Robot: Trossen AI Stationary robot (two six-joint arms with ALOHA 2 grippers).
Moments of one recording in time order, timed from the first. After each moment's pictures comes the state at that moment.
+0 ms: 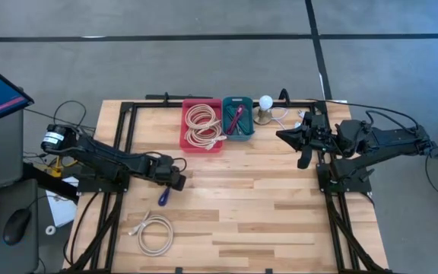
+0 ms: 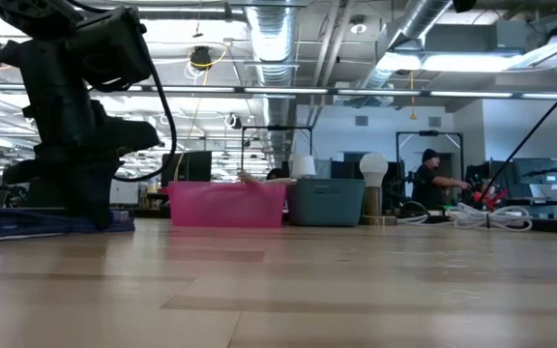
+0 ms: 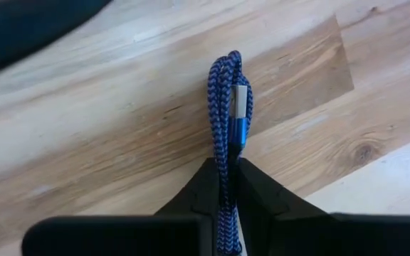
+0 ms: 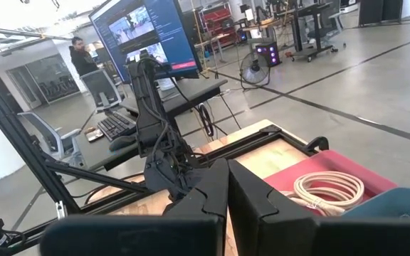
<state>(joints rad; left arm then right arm) -0.17 1.37 0.53 -0.43 -0.20 -1.29 0.19 0.73 0.88 -0.20 0.45 0.33</state>
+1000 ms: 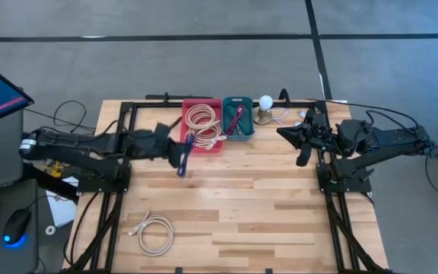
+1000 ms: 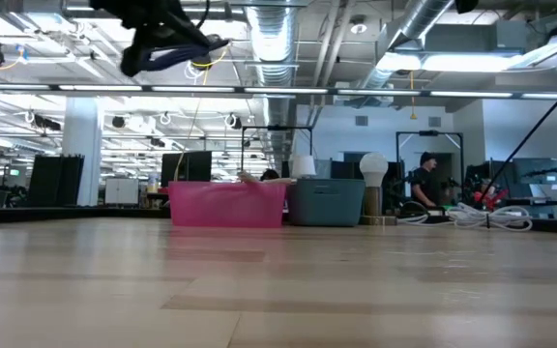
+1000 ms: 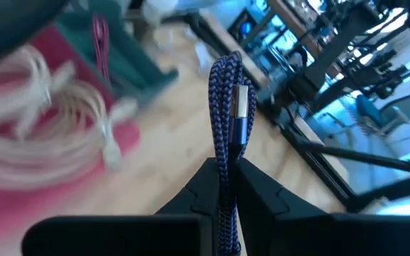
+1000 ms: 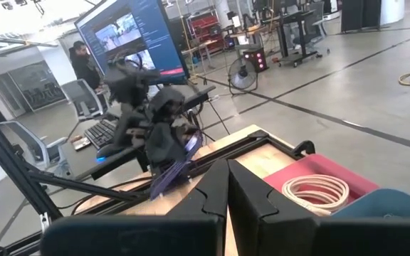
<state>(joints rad) -0.05 0.96 0.77 -0.23 -0.31 -0.79 0.19 0.72 0.88 -0.19 0.50 0.33</state>
